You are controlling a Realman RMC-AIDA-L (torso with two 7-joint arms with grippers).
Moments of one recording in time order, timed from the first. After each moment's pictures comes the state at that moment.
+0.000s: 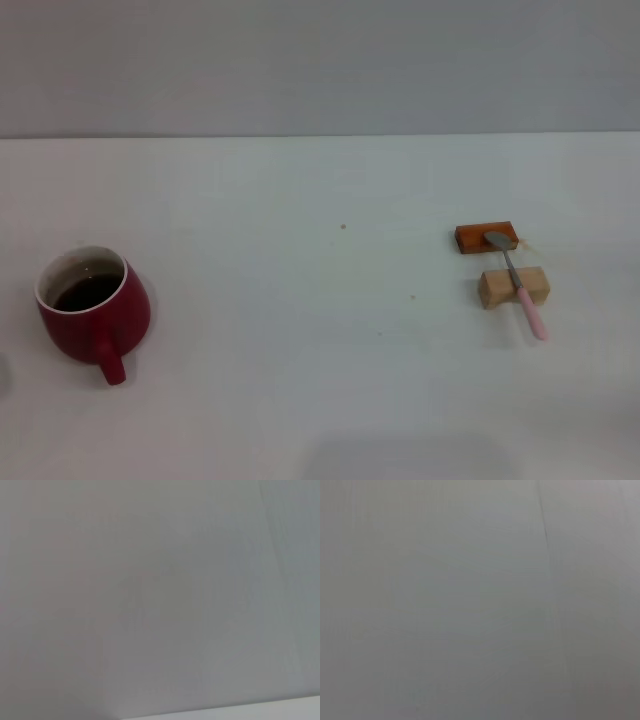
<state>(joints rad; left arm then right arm) -0.29 -2.07 -1.18 -0.18 2.23 1.07 0.25 0.45 2.04 0.91 -0.09 -1.70 -1.44 0.15</state>
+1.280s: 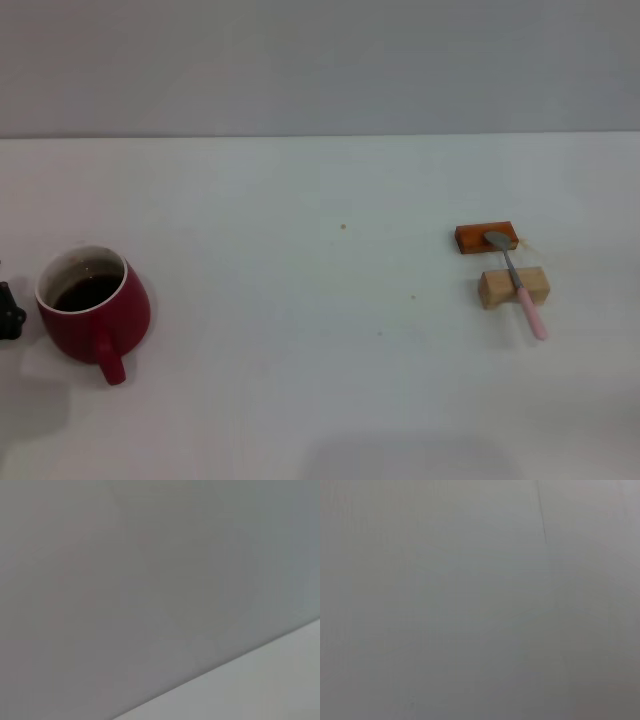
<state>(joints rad) -0.25 -2.07 -0.90 -0.19 2.23 1.08 0.41 0.45 2.04 0.91 -0.09 -1.70 -1.43 0.15</state>
